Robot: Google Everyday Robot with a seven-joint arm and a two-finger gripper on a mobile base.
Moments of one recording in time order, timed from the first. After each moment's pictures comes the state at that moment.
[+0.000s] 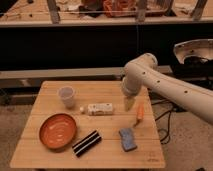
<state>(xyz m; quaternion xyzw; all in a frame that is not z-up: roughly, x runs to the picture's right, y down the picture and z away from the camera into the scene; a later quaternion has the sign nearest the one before) 0.093 0.060 0.758 -0.25 -0.10 -0.06 0.96</state>
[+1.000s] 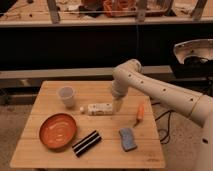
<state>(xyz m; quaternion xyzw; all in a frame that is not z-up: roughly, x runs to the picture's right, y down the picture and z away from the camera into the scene) 0.040 0.076 0.820 -0.27 -0.14 -0.08 0.95</state>
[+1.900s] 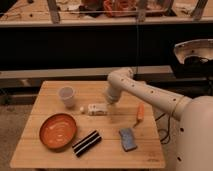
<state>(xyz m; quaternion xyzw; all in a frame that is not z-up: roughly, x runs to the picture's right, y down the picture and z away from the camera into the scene) 0.009 0.112 0.868 -0.31 -0.17 -0.07 0.93</state>
